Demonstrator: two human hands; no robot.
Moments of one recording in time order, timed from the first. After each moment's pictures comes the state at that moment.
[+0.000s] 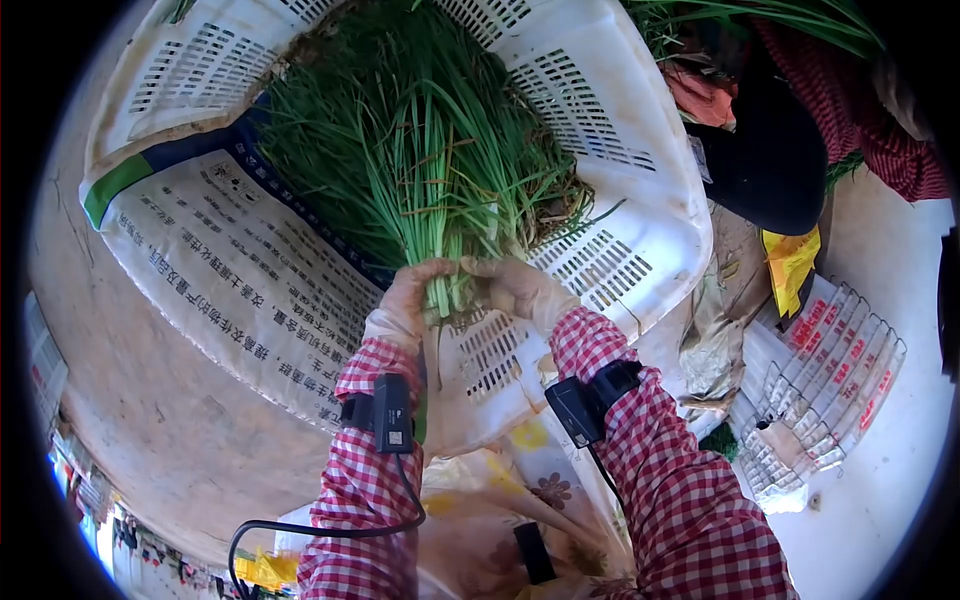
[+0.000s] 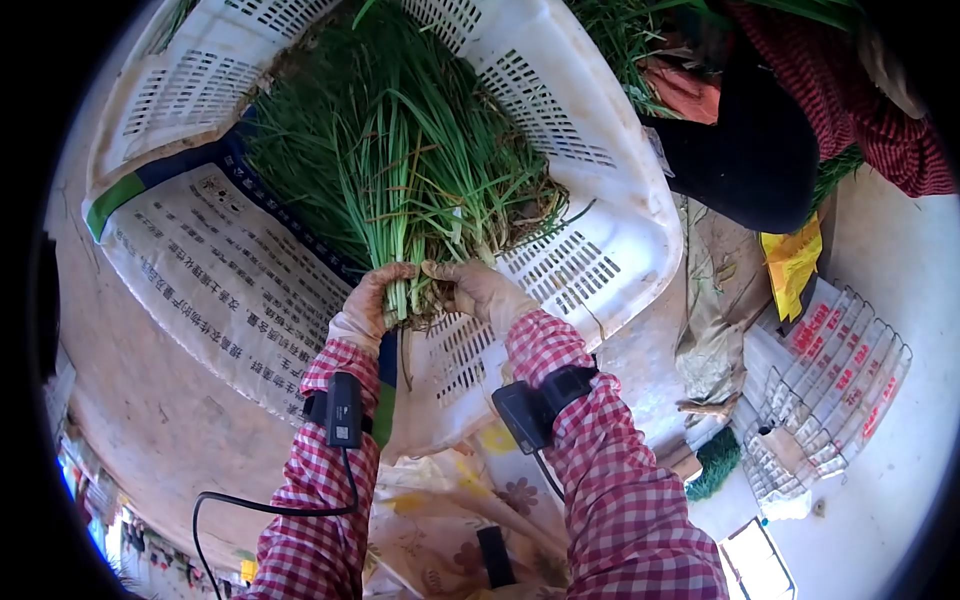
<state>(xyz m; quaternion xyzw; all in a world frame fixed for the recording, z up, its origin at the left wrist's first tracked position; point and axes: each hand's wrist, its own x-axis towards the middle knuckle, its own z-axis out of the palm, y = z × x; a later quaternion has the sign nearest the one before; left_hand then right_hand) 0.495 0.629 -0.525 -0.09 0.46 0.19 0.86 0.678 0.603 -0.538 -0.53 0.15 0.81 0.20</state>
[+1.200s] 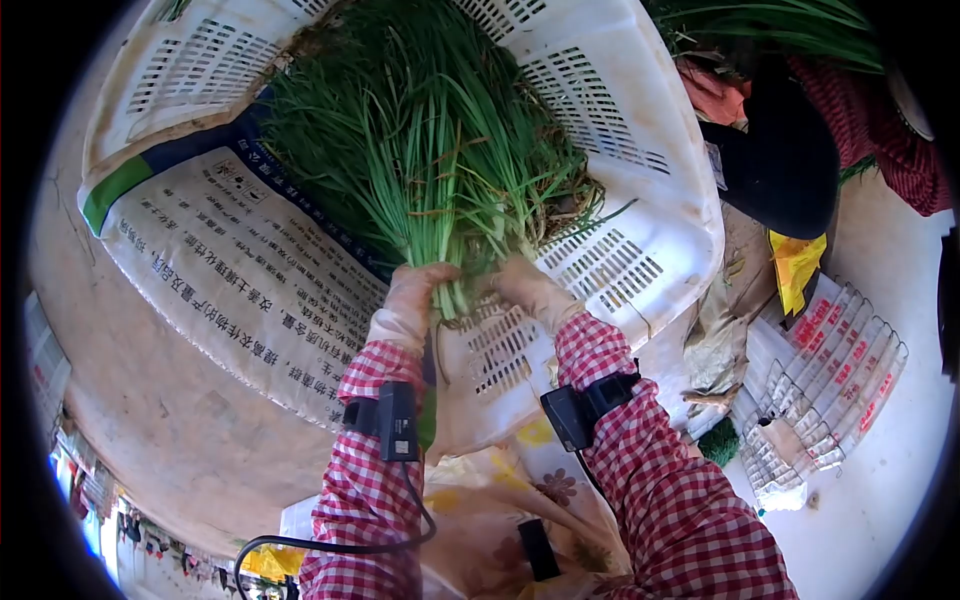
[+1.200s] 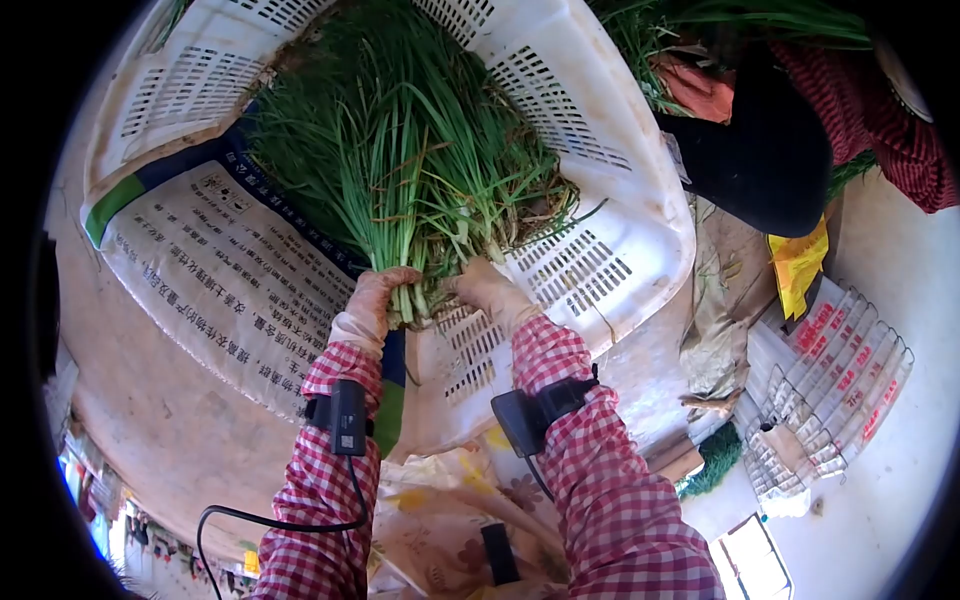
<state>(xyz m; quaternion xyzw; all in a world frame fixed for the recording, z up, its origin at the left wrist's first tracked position) 0.501 0.641 -0.510 -0.01 0.60 0.15 0.78 0.684 0.619 -0.529 -0.68 -0.26 0.68 -0.10</state>
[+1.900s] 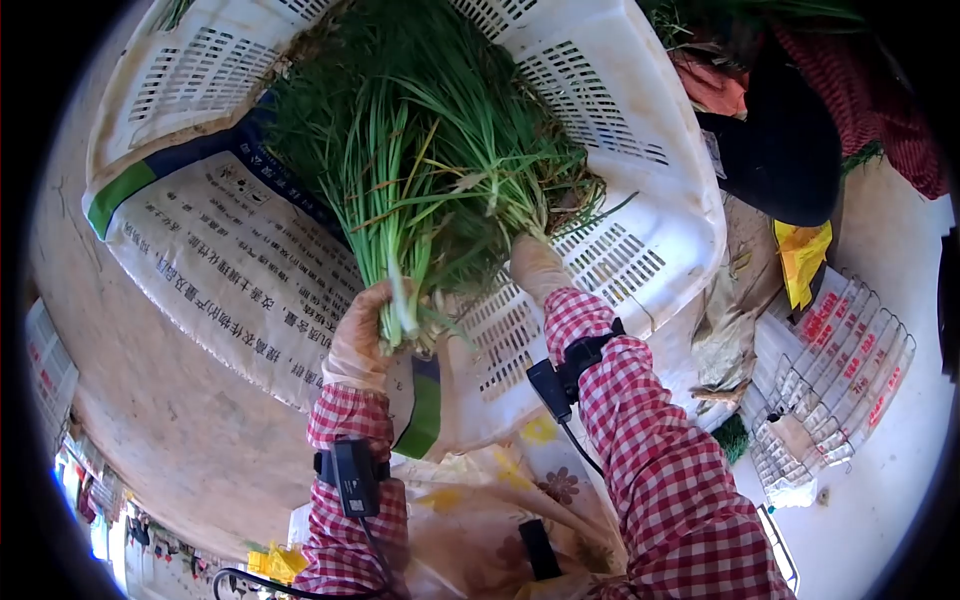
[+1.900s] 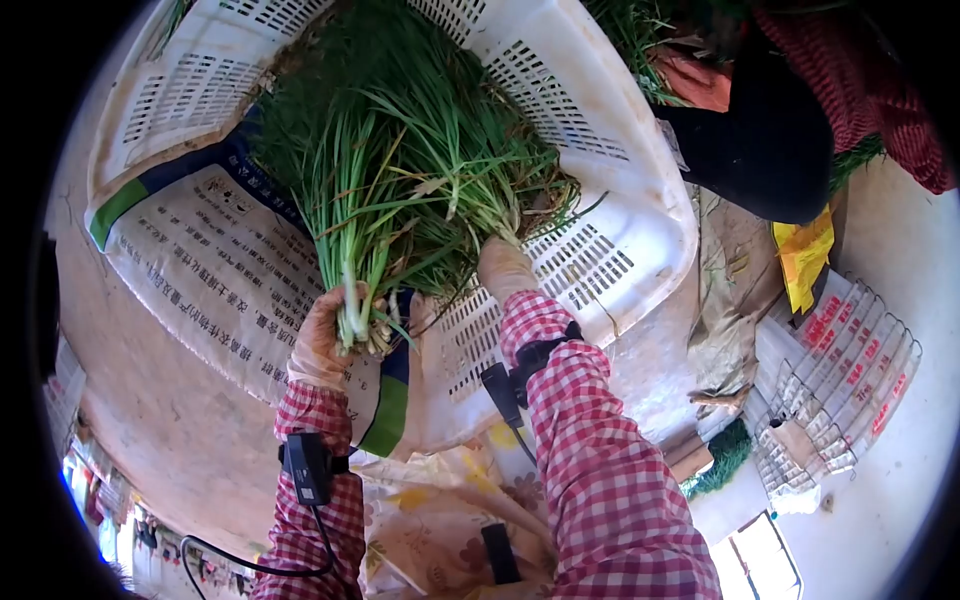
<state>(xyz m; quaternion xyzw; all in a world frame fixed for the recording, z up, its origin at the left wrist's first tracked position) 0.446 0.632 -0.469 -0.17 0.46 0.27 0.83 0.709 0.588 -0.583 -0.72 -0.51 0.41 -0.22</state>
